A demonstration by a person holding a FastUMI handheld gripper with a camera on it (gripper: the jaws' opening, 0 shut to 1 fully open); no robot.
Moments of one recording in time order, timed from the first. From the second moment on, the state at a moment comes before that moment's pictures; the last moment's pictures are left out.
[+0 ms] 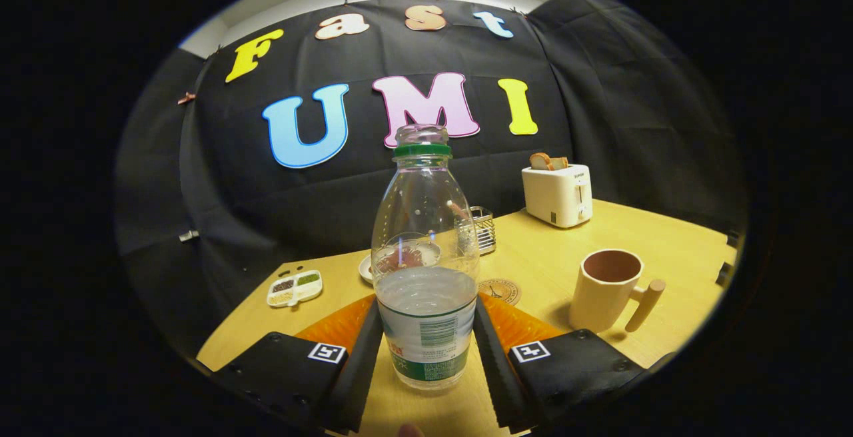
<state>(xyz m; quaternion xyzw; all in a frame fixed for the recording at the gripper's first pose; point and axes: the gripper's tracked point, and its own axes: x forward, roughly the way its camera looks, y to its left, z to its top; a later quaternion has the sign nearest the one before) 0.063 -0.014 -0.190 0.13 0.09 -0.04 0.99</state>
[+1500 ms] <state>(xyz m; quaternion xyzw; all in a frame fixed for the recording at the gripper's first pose) 0.068 -0.069 -0.207 0.61 0.14 -0.08 0.78</state>
